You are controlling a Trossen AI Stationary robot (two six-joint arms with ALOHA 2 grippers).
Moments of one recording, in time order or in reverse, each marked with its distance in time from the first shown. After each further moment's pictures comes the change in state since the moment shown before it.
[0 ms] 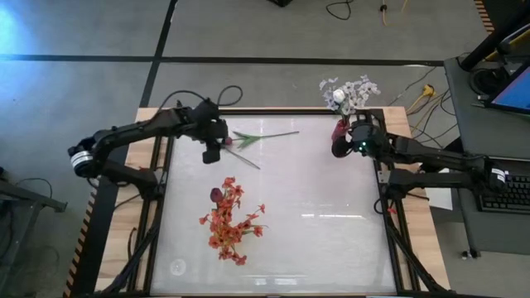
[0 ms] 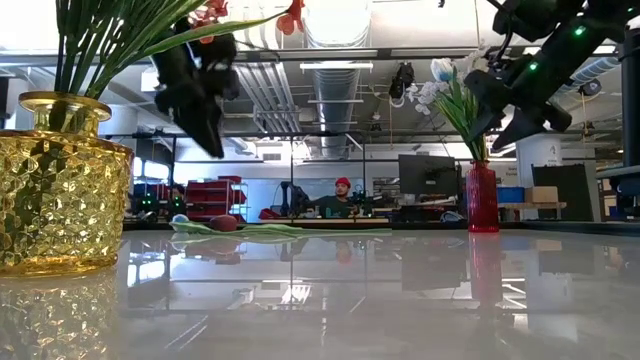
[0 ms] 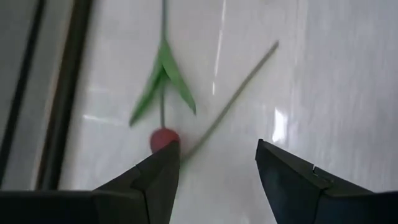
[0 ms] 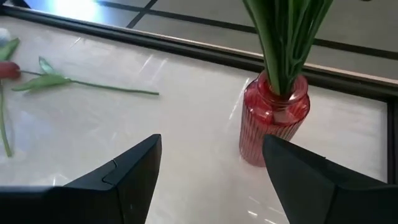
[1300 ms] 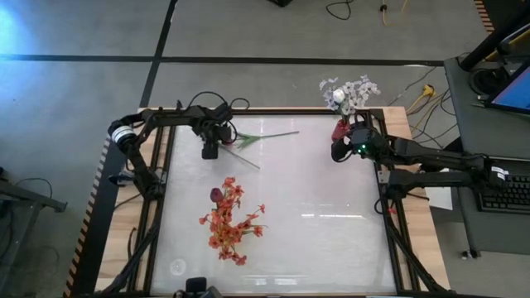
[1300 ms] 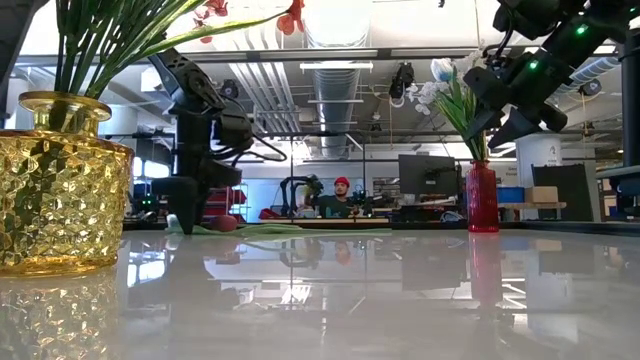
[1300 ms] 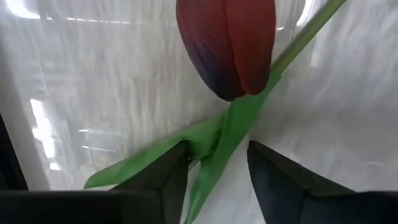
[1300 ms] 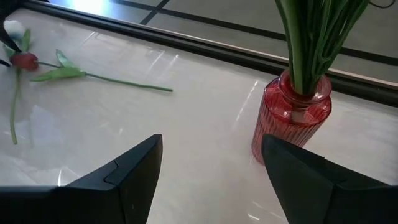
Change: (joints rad) left arm 0.167 0.439 0.002 0.045 -0.242 0.242; right arm 0.038 0.001 -0.012 0.030 -0.007 -0.022
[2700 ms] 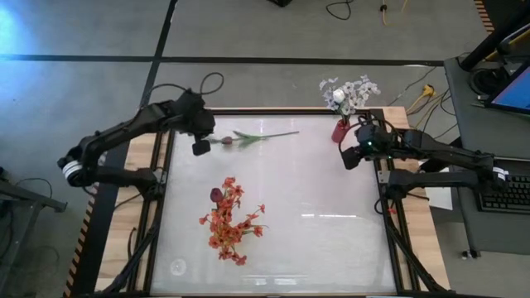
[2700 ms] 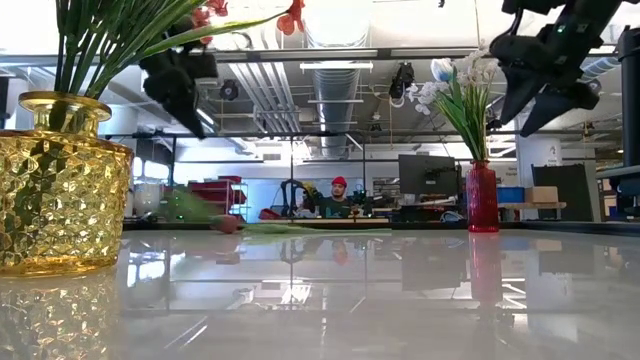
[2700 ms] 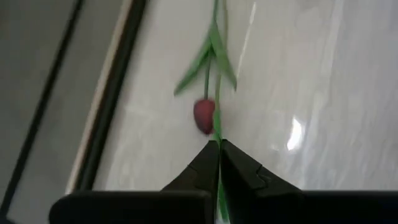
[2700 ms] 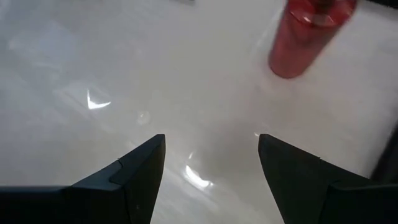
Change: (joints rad) left arm -0.038 -0.570 0.004 -0.118 0.211 -0.229; right arm 0.010 -0.012 0.217 -0.490 -0.291 0.092
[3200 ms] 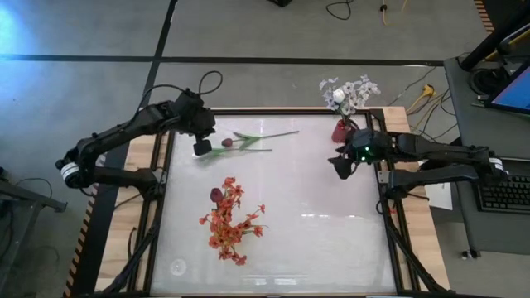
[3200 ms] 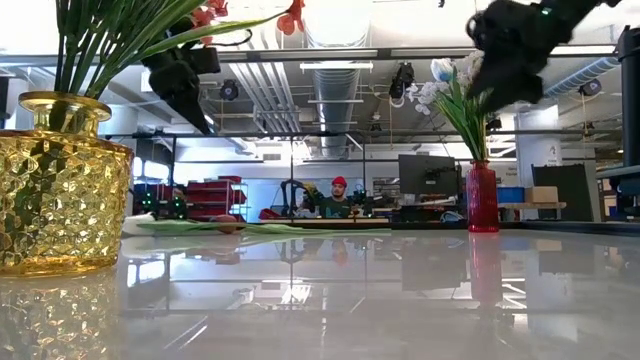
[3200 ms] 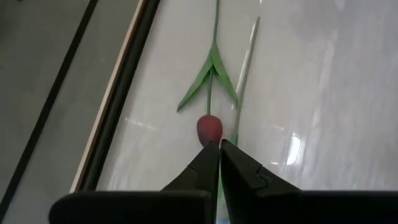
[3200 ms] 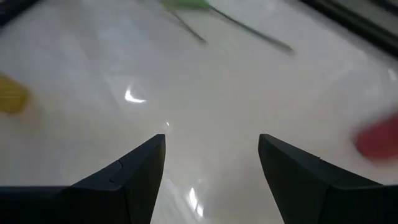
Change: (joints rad) left arm -0.022 -0.023 0.001 0.034 0.010 -0.039; right arm 0.143 0.057 0.000 0.255 -0.049 -0.217
